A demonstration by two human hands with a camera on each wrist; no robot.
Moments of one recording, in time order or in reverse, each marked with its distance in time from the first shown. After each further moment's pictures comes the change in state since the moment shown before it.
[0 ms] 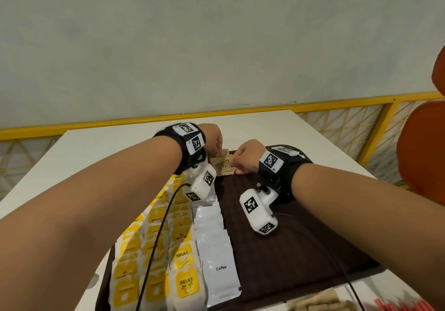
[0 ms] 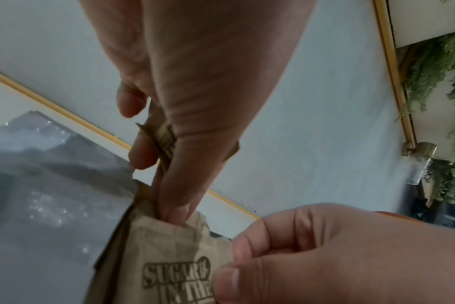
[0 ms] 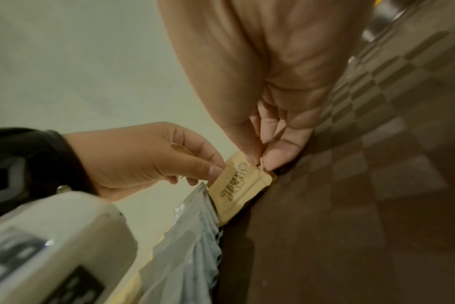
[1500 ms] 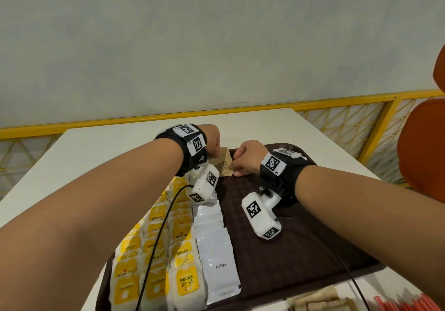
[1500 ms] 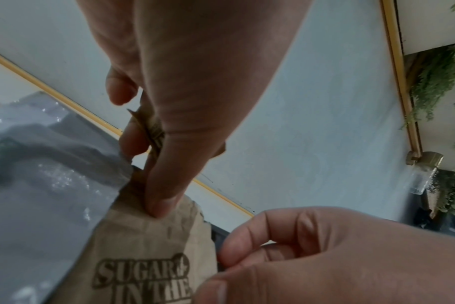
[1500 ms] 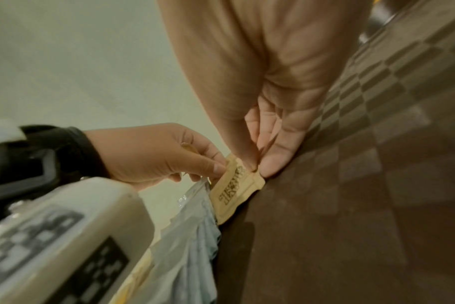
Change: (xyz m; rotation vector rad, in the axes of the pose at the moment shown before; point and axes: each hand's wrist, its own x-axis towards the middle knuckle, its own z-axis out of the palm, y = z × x) left_hand 0.006 -0.004 0.009 0.002 -0.018 -0.076; right_hand 0.001 0.010 0.004 0.100 0.013 -0.044
